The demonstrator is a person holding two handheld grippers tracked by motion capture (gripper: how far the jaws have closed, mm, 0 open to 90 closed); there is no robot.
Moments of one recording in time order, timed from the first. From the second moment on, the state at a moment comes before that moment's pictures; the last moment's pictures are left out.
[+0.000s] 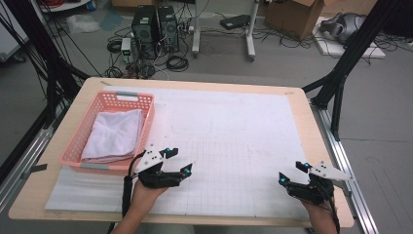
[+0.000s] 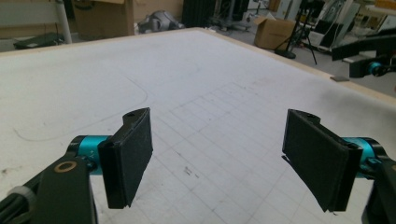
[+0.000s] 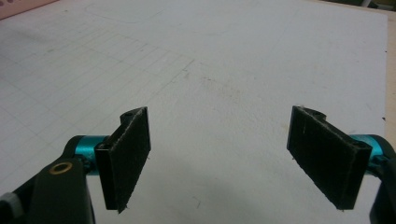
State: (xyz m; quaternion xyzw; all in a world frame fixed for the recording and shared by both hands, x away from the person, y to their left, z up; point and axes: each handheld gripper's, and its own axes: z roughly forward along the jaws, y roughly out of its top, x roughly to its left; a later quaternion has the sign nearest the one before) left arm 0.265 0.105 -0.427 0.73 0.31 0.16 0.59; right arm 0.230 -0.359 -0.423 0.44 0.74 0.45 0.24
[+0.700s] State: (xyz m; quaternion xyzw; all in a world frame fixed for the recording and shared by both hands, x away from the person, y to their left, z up) left arm 0.268 0.108 -0.429 0.73 0.32 0.16 0.59; right arm 0.230 -0.360 -0.425 0.44 0.74 0.44 0.24
